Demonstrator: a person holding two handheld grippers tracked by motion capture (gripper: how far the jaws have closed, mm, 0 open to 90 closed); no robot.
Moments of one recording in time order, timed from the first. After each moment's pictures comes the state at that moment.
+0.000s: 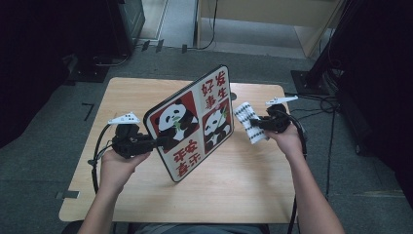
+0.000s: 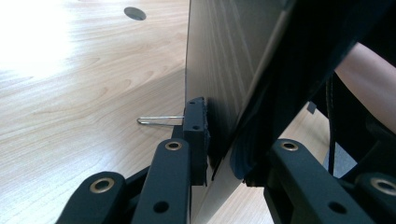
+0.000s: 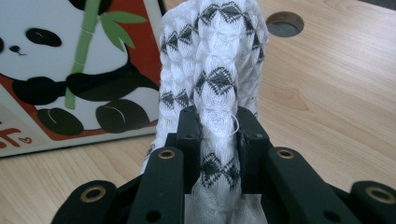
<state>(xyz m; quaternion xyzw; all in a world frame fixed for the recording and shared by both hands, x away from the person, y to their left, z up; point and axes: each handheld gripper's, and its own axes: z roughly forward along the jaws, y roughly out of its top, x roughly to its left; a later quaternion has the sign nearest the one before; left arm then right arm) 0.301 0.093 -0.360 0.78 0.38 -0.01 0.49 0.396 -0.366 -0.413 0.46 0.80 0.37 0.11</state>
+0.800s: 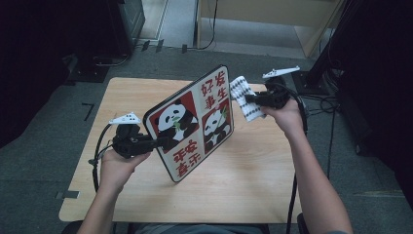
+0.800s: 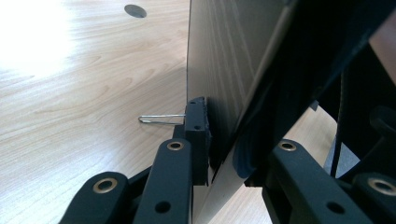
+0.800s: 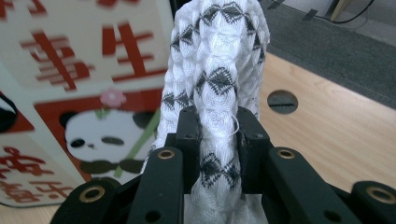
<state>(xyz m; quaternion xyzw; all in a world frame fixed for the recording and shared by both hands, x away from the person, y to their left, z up) 0.301 0.093 -0.360 0.79 0.38 -0.01 0.49 0.420 -0.337 -0.322 0.43 0.80 0.40 0.13</state>
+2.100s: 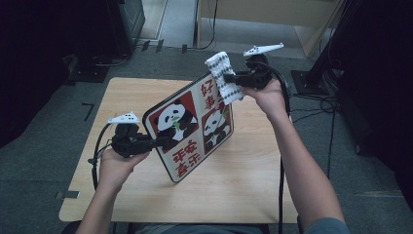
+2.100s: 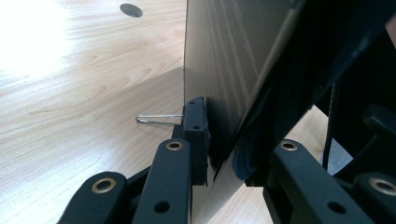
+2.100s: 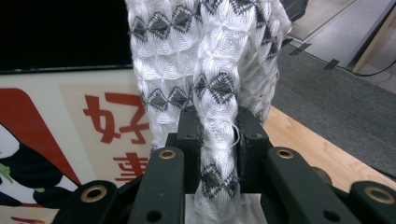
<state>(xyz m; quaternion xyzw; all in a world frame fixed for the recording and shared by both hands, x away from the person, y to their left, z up) 0.304 0.096 -0.361 0.79 0.37 -0.01 0.49 0.437 -0.277 -0.274 0.37 0.80 0.46 0.14</state>
